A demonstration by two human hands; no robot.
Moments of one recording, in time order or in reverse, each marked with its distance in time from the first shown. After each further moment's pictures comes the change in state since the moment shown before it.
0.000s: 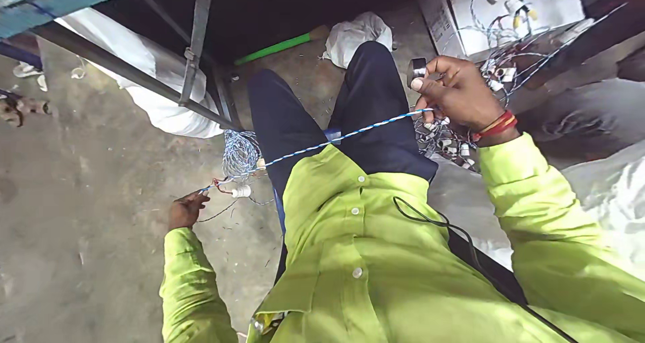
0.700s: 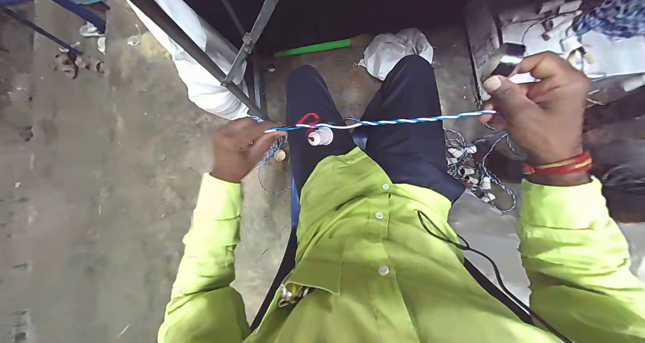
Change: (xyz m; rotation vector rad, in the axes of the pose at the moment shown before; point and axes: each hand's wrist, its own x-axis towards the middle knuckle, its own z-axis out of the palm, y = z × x) left_hand -0.072 0.230 0.001 0.058 0.385 1.177; right_hand -0.009 -0.030 -0.002 -0.109 0.203 -0.265
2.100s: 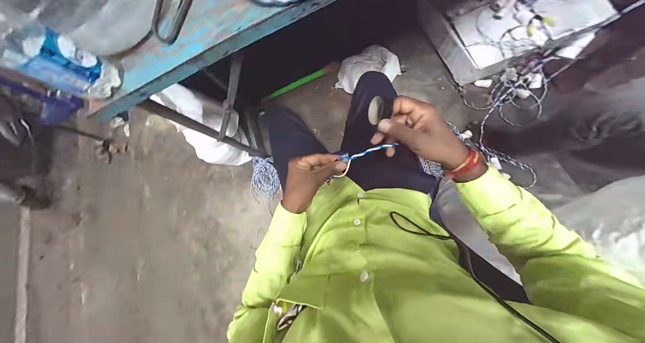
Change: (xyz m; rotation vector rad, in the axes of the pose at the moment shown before) left_hand 0.055 0.131 0.091 -1.023 -0.236 -0.584; right_hand -0.013 -0.006 0.049 0.512 -0.223 -0.105
